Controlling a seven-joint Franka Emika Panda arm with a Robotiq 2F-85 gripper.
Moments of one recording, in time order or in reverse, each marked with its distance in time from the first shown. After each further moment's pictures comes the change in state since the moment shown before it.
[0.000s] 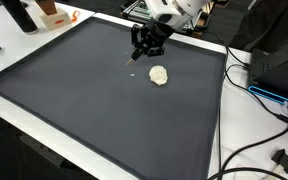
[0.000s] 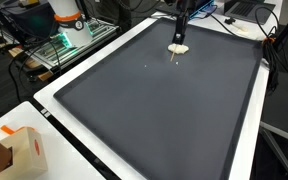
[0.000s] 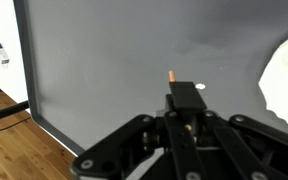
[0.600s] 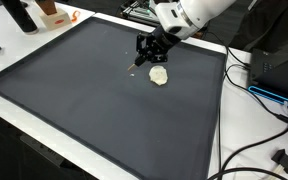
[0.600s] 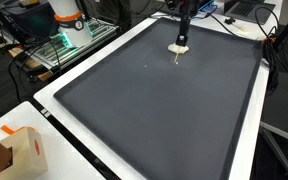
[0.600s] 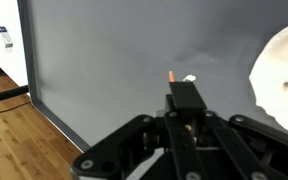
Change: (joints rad) arm 0.015 0.070 0.029 0.051 -0.086 -0.027 0.047
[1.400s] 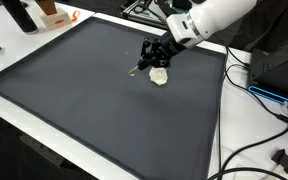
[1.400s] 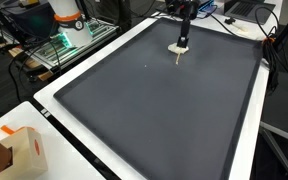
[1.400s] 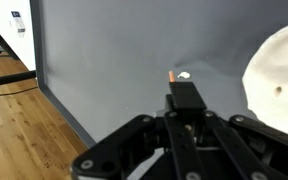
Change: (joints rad) arm 0.035 0.060 0.015 0.030 -0.097 -0.052 0.048
